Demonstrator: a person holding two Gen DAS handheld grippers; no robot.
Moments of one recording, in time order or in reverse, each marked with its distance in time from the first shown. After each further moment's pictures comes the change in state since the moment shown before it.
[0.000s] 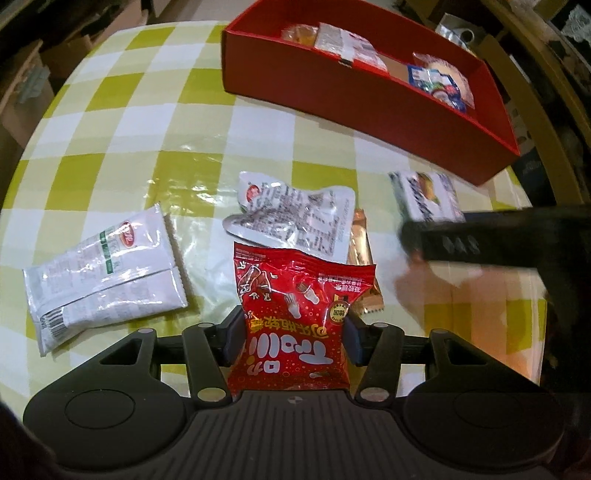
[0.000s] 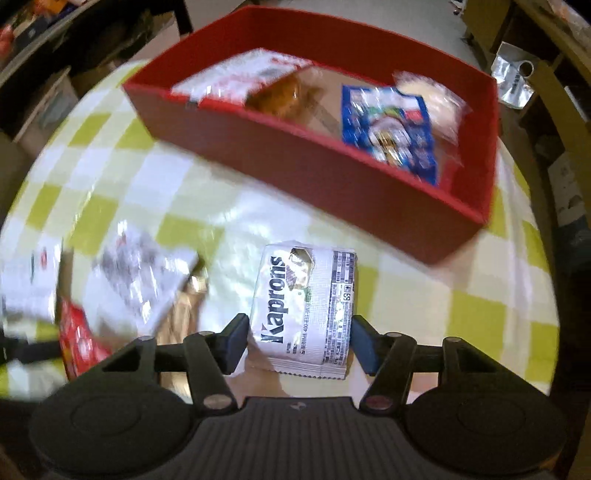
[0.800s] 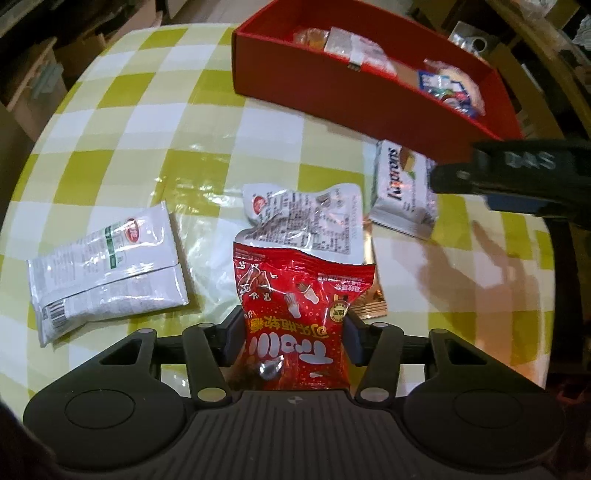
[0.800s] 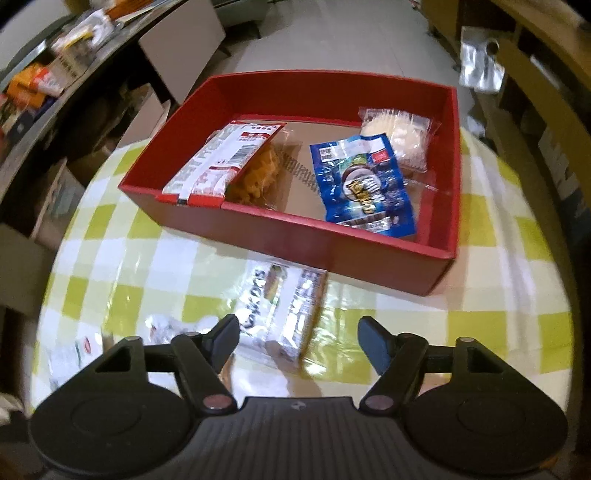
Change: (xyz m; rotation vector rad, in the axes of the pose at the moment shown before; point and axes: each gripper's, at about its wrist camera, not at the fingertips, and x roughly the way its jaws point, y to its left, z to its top) left arm -0.003 0.000 0.003 -0.037 -0.027 0.027; right arm -0.024 -0.026 0.027 0.241 -0.111 0.122
